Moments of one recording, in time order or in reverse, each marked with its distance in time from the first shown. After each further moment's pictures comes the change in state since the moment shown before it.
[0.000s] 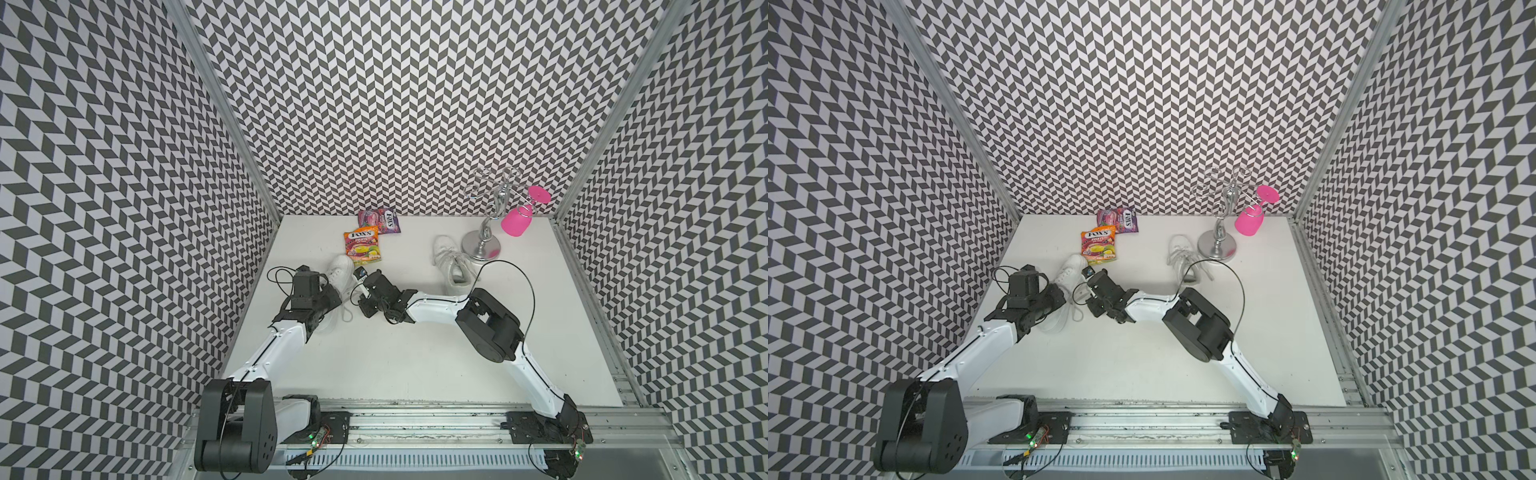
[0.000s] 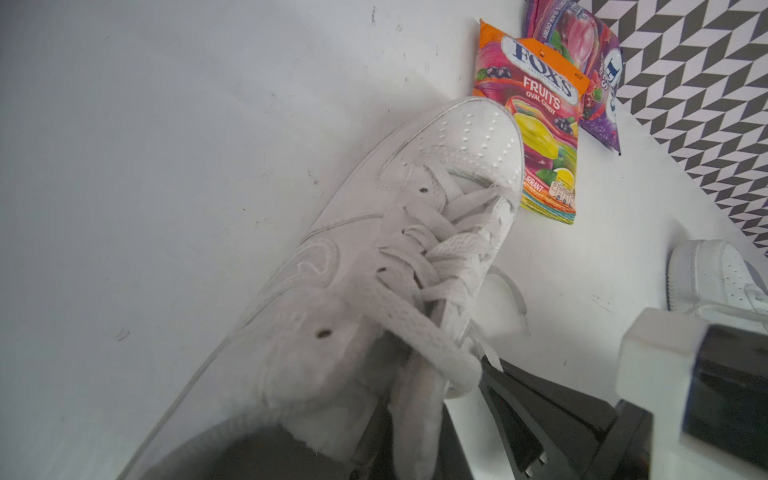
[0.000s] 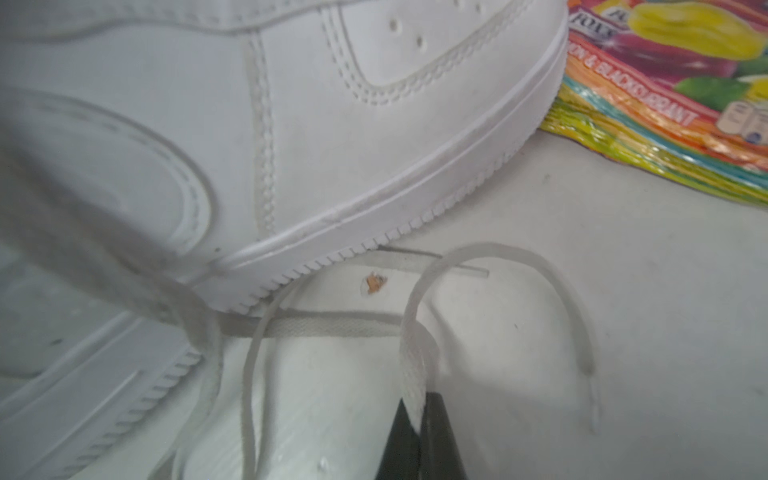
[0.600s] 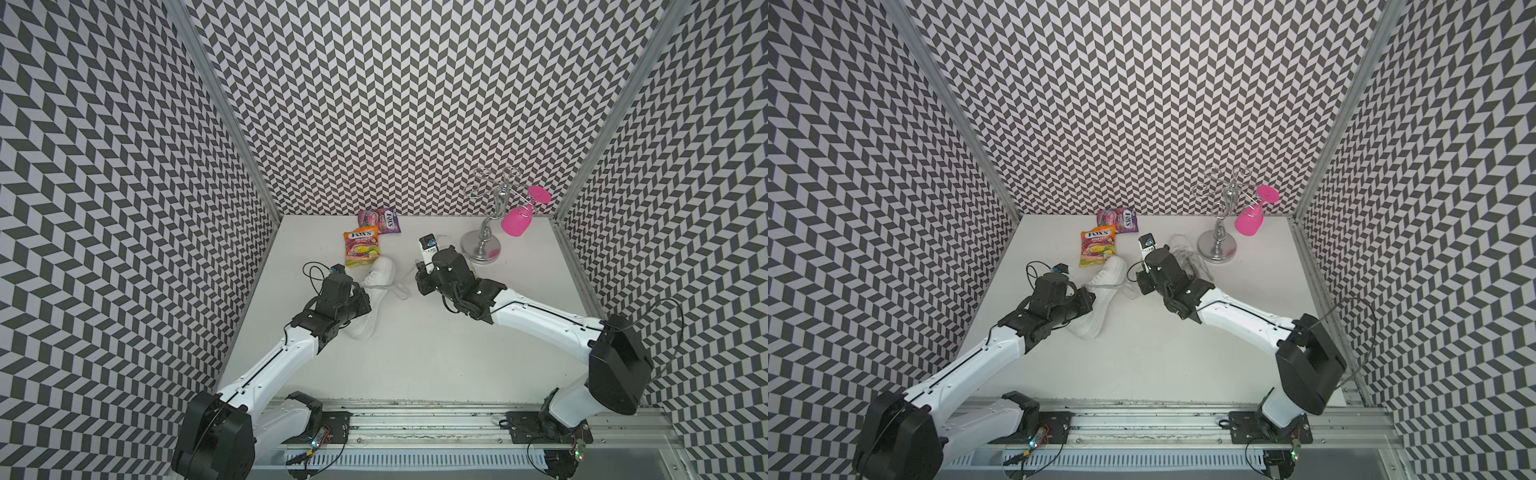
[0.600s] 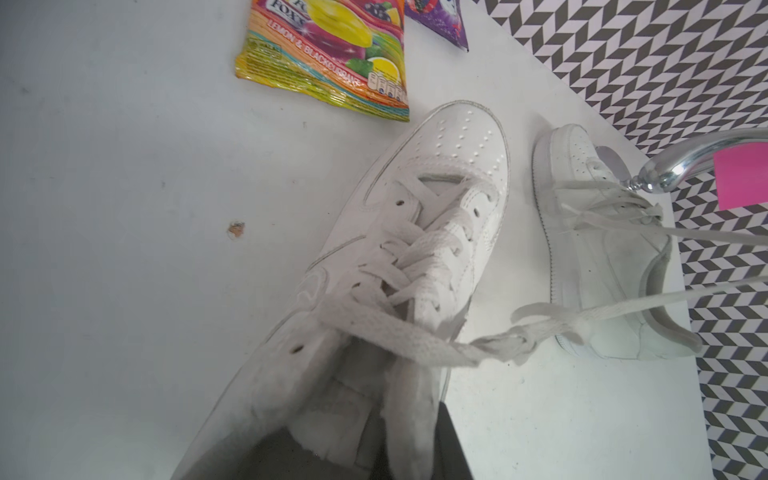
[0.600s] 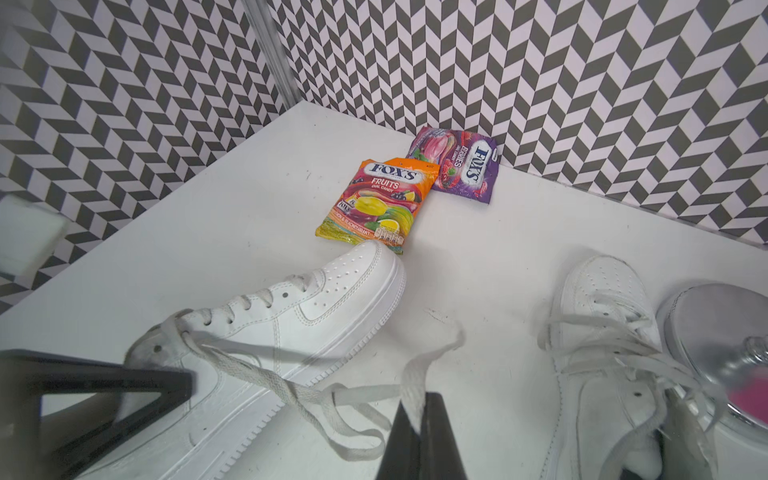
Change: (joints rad) left arm -0.338 -0.092 0.046 -0.072 -0.034 -0.119; right arm -0.137 -0.769 -0.504 -0.098 0.154 0.012
